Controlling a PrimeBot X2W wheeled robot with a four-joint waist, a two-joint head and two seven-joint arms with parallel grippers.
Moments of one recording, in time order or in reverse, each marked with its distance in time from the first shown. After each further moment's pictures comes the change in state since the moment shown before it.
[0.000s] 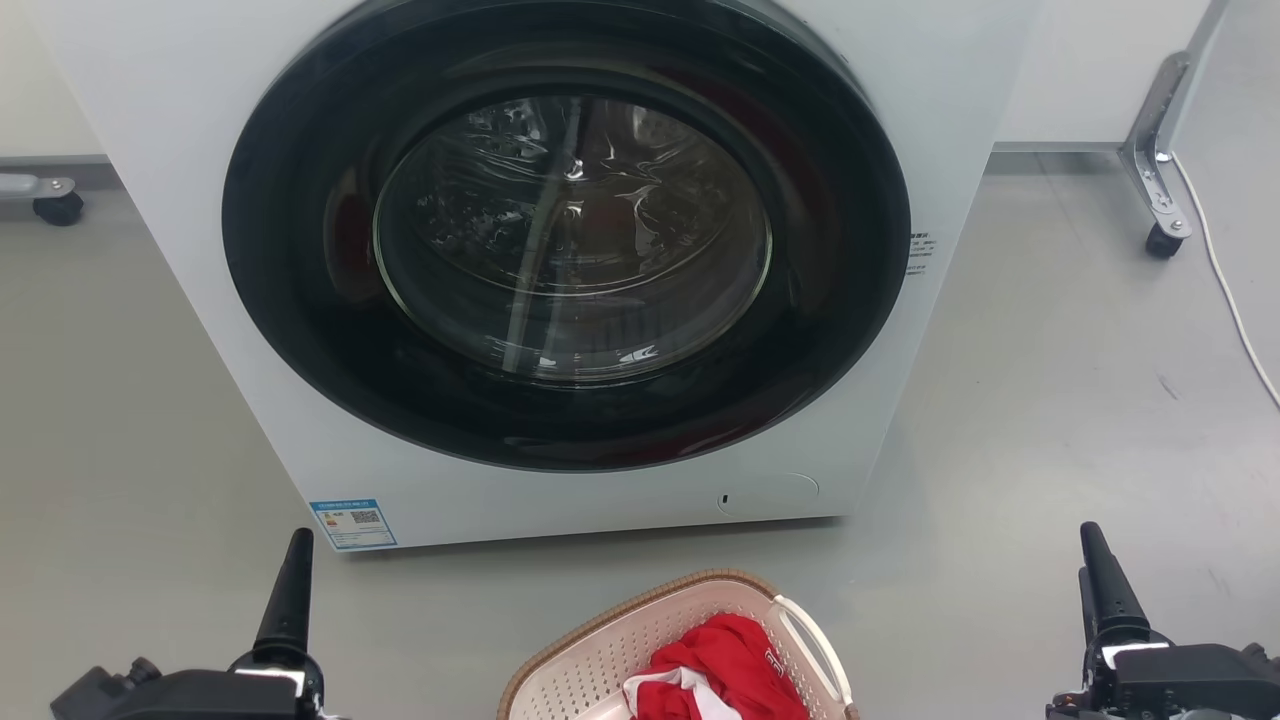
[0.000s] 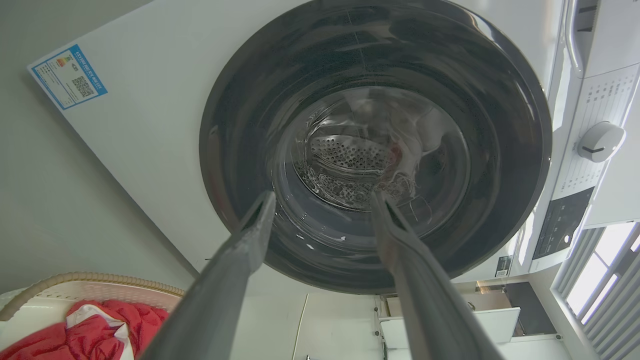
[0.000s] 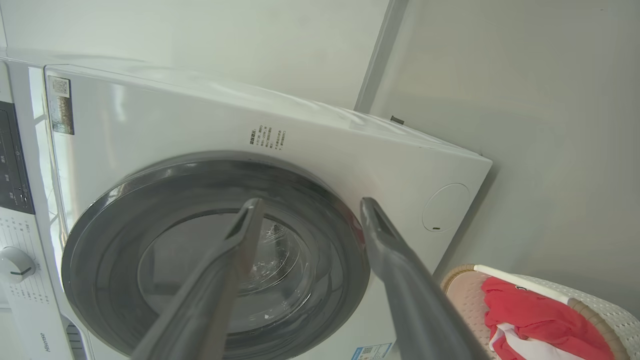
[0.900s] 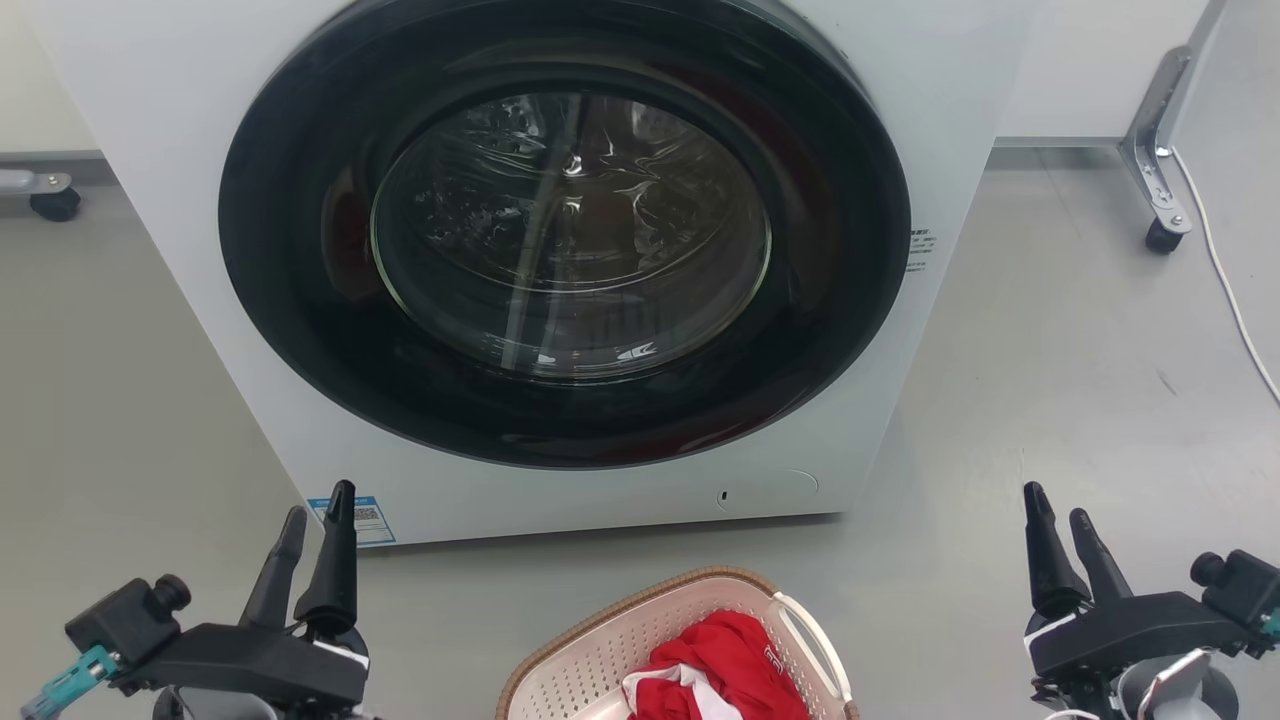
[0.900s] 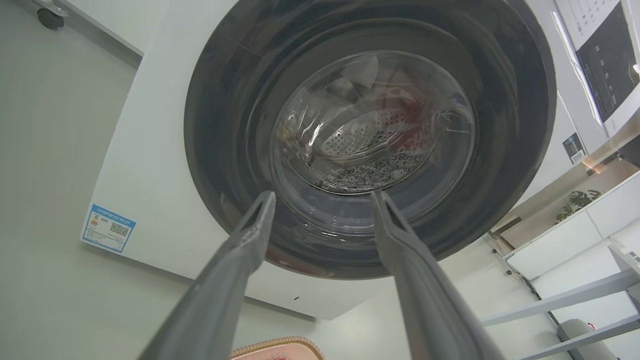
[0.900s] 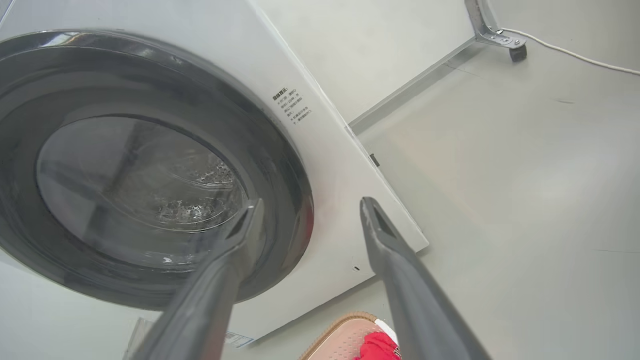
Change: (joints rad) left arm -0.034 0.091 -0.139 -0.092 0.496 0.045 -0.103; right arm -0.049 -0.103 0.184 -0.046 -0.510 -0.106 -0.098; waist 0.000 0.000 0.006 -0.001
